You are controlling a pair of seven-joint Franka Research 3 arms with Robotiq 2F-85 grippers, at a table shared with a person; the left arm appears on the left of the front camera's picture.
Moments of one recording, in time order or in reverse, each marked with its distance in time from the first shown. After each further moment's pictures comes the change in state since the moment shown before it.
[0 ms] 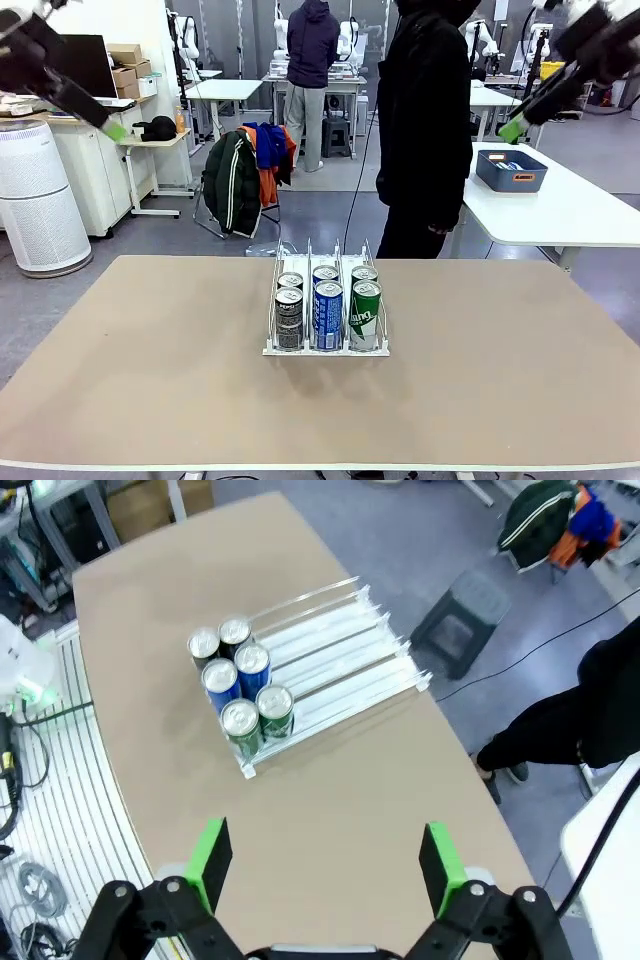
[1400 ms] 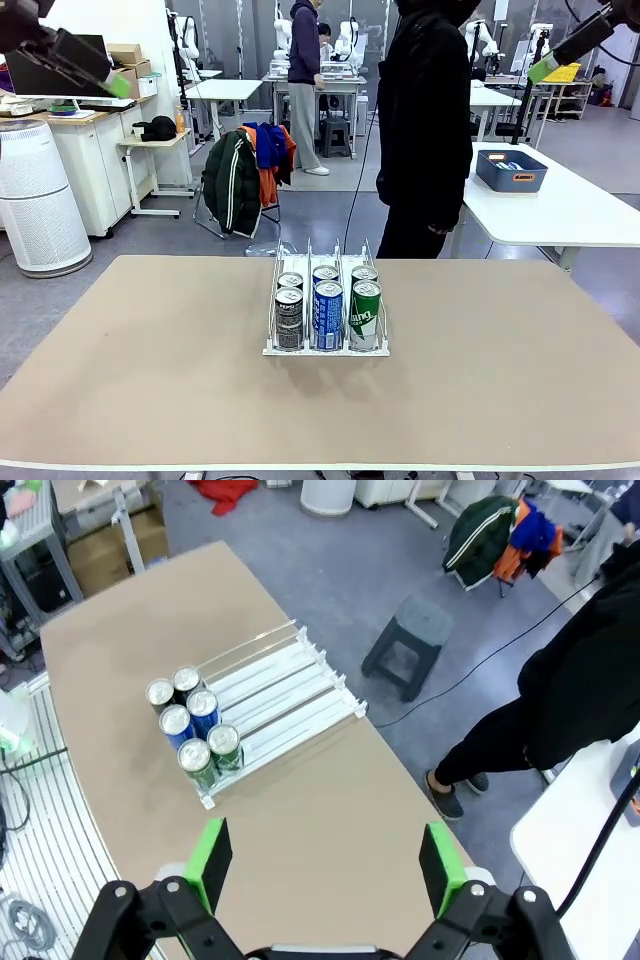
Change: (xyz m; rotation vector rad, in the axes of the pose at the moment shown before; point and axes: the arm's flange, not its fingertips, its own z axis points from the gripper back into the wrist) left arm 0.031 -0.005 0.025 -0.058 -0.102 0.096; right arm 0.021 -0.035 0.058 -0.103 -0.087 -0.049
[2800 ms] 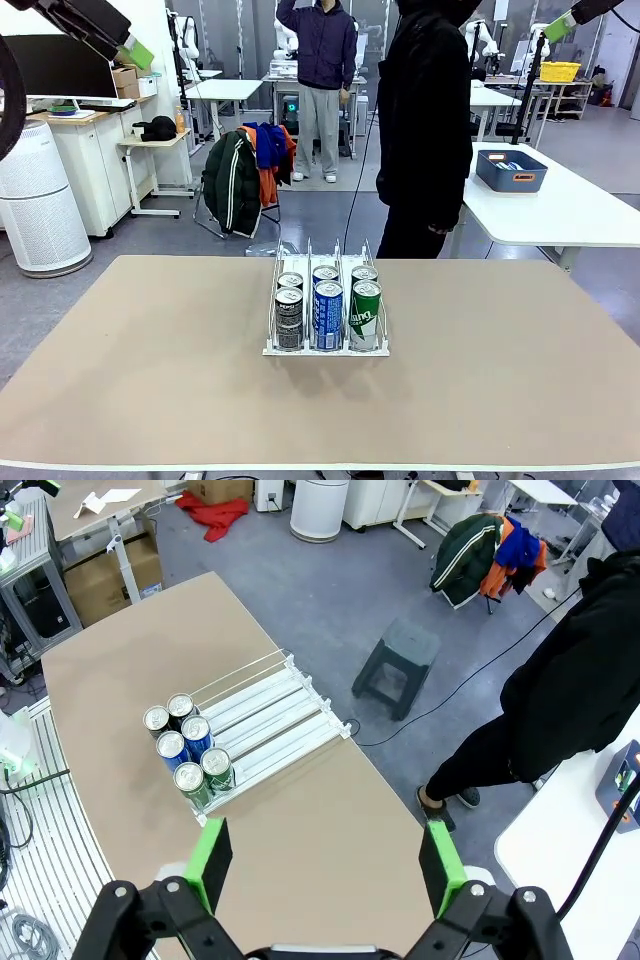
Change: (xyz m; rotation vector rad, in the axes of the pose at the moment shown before) left arm 0.046 -0.020 0.009 -0.130 0.077 -0.089; right arm 0.015 -0.015 0.031 -0.015 -0.046 -0.014
